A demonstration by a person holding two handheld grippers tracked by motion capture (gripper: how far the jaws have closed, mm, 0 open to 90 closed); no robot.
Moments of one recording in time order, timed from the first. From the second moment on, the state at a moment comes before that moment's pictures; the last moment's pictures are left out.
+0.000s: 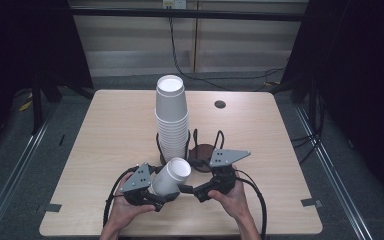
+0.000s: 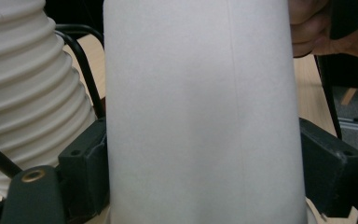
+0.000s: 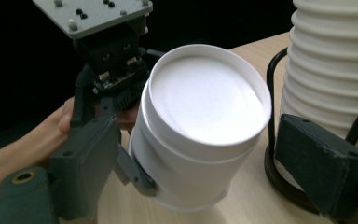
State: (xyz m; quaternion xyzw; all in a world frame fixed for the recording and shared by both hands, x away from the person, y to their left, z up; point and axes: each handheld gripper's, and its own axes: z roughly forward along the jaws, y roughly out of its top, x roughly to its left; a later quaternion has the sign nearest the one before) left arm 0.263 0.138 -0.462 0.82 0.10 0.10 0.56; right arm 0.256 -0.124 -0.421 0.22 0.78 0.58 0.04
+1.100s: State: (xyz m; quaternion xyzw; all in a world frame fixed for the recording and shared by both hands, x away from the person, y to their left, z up) left arm 0.279 0.142 -0.433 0.89 0.07 0.10 0.44; right arm 0.271 -0.121 -0.415 0.20 0.86 0.46 0.03
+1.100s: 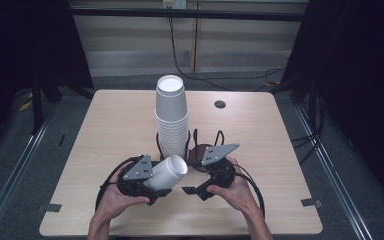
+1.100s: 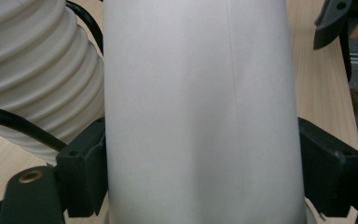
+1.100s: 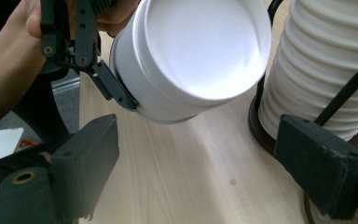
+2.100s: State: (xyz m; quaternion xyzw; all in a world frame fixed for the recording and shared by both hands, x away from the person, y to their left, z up) left arm 0.282 0.111 -0.432 0.94 0.02 0.09 0.32; right arm 0.285 -0.118 -0.422 0.18 0.91 0.36 0.00
